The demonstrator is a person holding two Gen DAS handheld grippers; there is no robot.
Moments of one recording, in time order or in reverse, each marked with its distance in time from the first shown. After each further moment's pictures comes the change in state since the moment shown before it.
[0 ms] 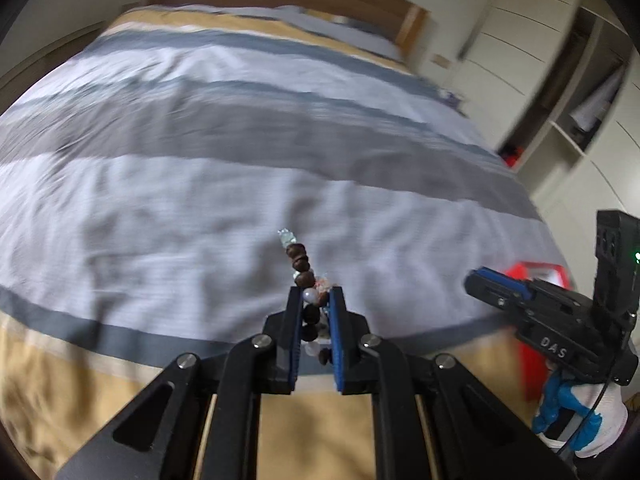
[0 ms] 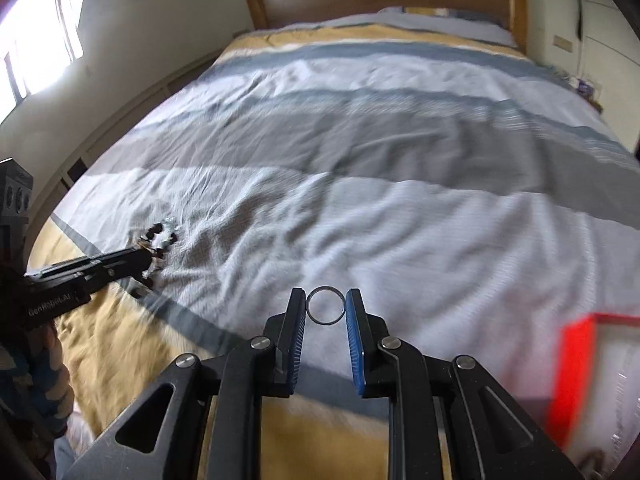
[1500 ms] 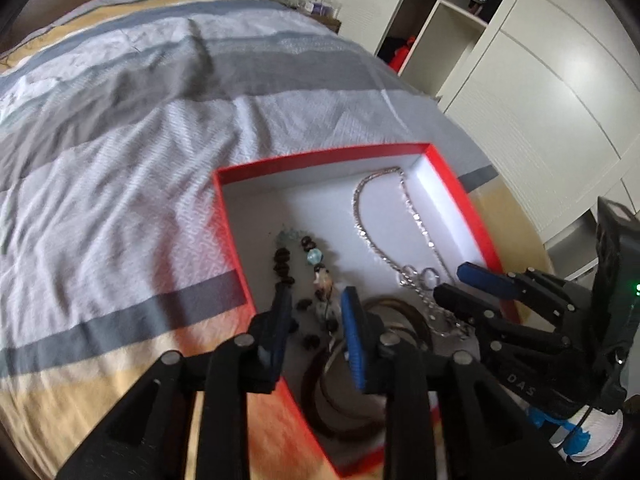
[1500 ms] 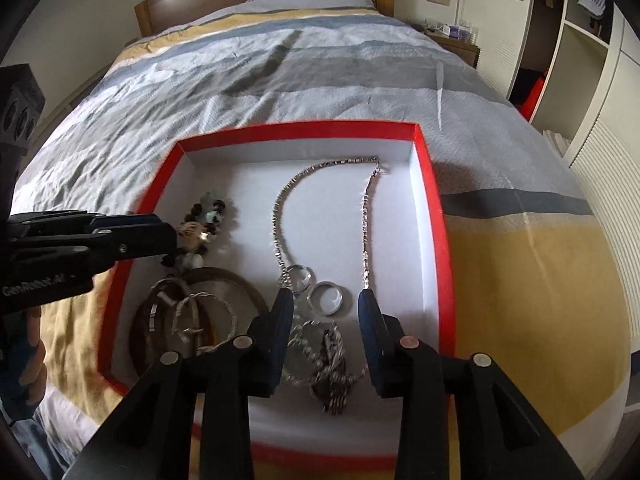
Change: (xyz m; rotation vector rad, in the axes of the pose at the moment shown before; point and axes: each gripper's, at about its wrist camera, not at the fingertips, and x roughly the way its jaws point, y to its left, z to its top) left arm 0.102 -0.301 -0.062 0.298 0.226 -0.193; right arm -0.118 -0.217 -0.132 0.168 0.060 -0.286
